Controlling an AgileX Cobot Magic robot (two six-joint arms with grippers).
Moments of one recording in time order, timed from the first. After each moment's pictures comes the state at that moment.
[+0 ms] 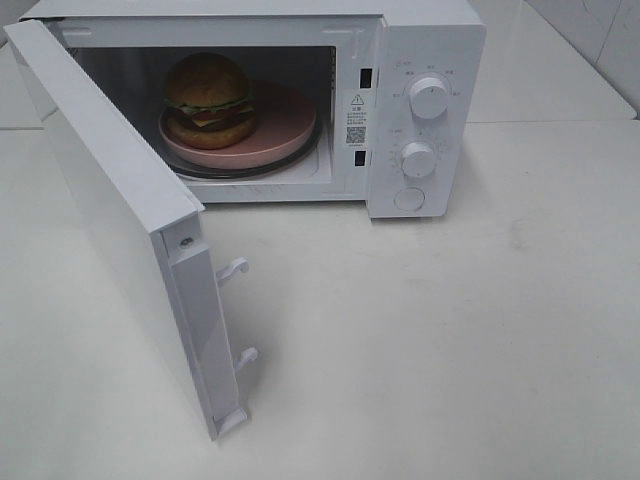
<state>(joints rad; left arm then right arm) 0.04 -0.01 -0.51 -0.16 1.08 0.08 0.07 0.00 -0.50 -0.07 1.01 0.05</state>
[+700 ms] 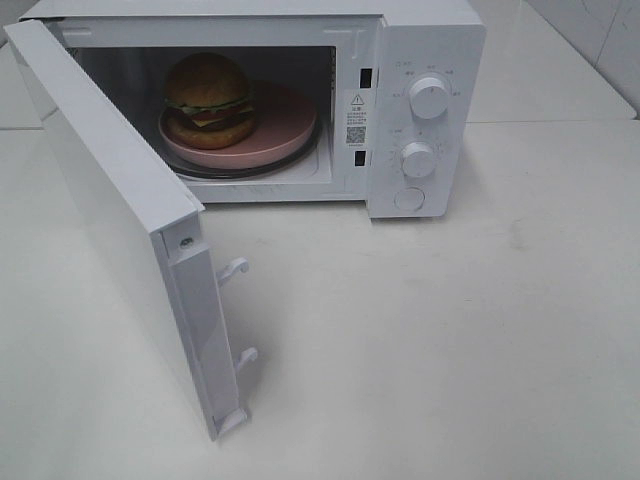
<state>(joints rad) 0.04 -0.01 -0.51 -0.16 1.08 0.08 0.07 0.00 -0.50 -0.07 1.01 0.05</state>
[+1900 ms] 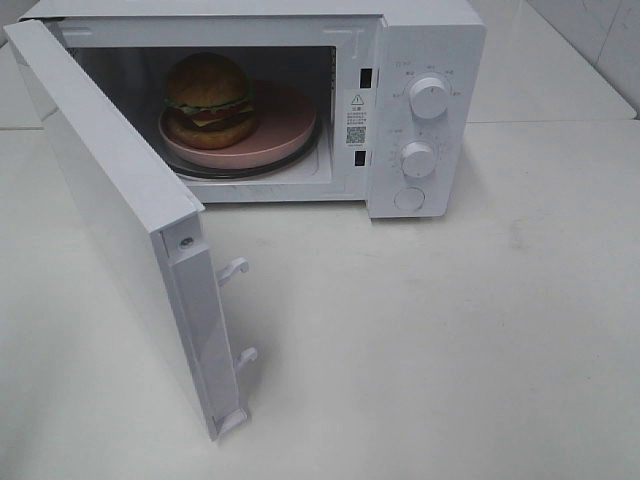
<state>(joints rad) 0.04 0.28 -0.56 -0.19 0.82 0.08 0.07 0.00 -0.50 -0.07 1.01 0.05</state>
